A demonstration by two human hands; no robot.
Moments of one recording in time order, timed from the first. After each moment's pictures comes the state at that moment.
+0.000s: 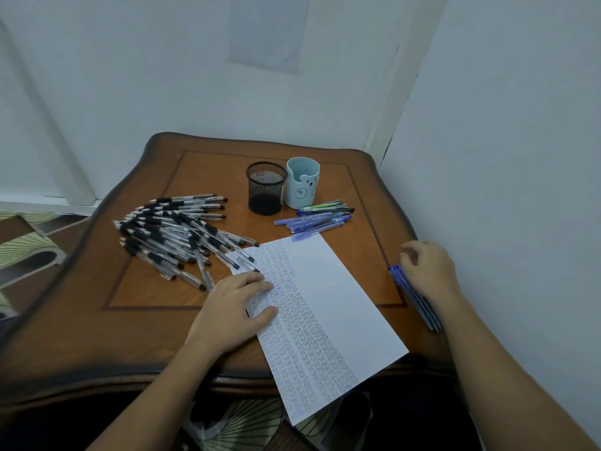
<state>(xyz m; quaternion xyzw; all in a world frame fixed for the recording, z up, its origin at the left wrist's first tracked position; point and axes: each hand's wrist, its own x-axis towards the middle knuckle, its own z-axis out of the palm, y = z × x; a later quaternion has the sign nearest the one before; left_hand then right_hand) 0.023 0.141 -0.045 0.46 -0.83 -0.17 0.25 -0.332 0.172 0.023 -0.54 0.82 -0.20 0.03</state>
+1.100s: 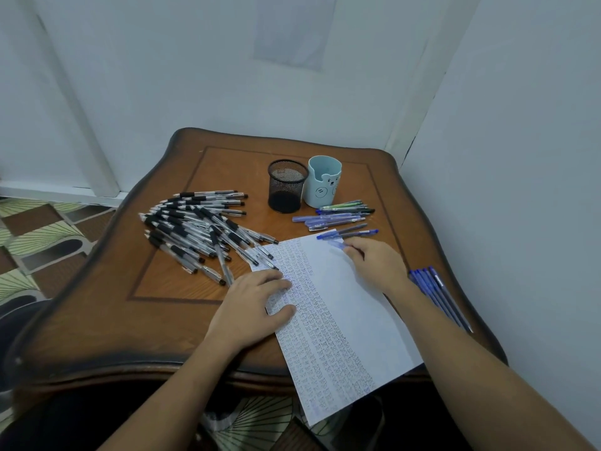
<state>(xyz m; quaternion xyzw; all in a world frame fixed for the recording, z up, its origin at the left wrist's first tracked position) 0.023 0.144 -0.040 0.46 -0.84 -0.17 0.25 -0.247 0.116 0.004 -0.68 0.70 -0.19 0.10</state>
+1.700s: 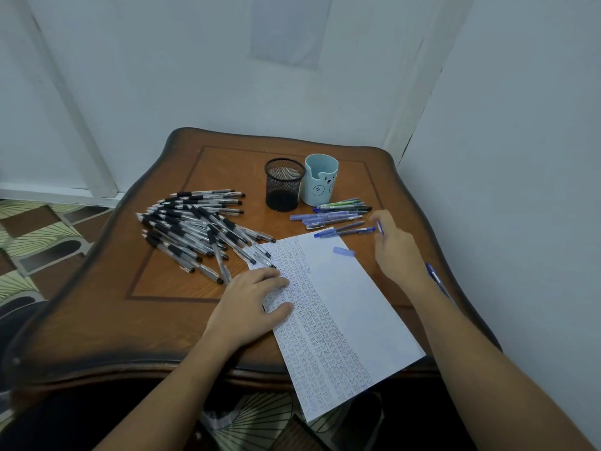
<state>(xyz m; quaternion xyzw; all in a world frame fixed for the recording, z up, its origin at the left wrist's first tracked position) 0.023 0.143 -0.041 0.46 -0.84 -0.17 0.24 -0.258 0.130 0.031 -0.59 0.76 -0.24 0.09</state>
